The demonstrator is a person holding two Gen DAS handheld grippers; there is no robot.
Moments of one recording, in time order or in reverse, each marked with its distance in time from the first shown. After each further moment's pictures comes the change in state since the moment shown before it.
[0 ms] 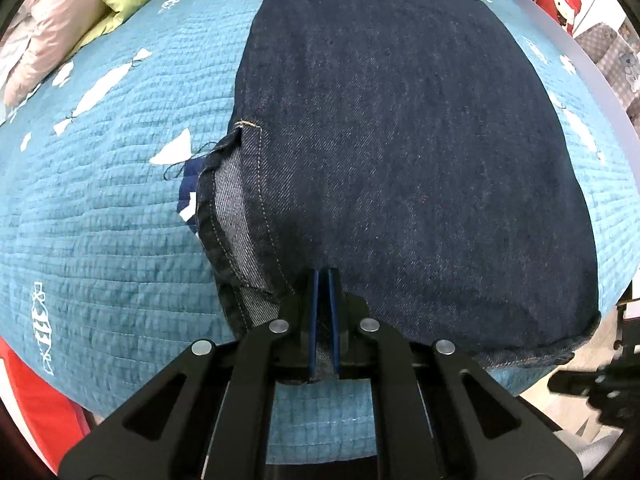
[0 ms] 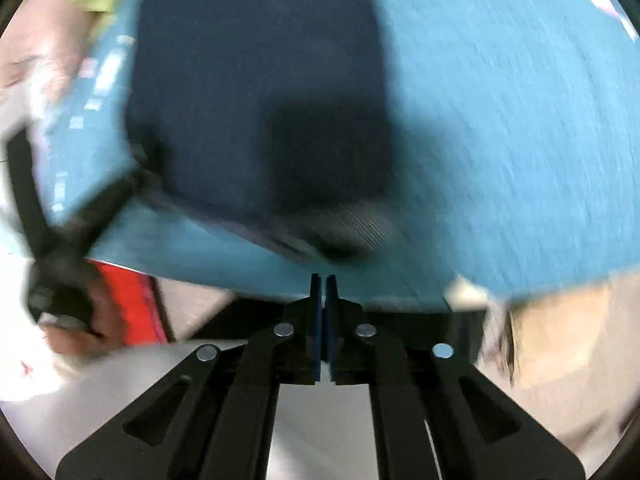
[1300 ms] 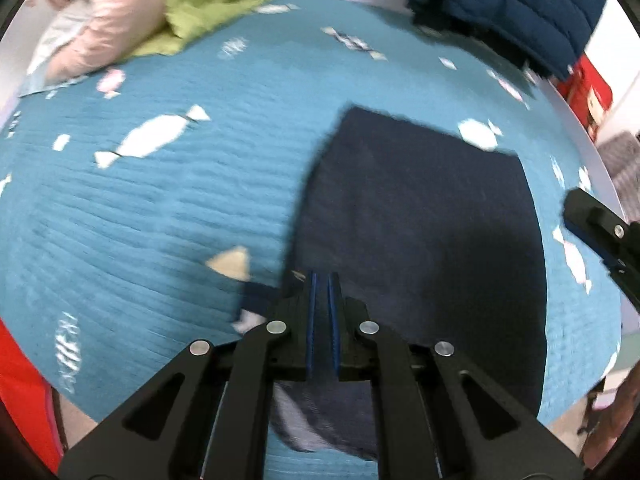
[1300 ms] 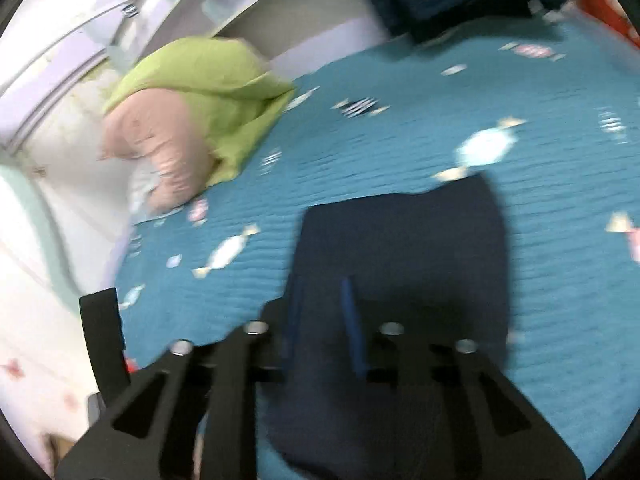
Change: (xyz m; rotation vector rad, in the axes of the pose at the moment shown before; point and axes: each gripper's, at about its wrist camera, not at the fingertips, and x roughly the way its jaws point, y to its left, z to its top) left arm -0.057 0.041 0.078 -0.212 -0.159 -0.015; right arm -0.106 0.092 0.106 -0.313 -0.733 0.220
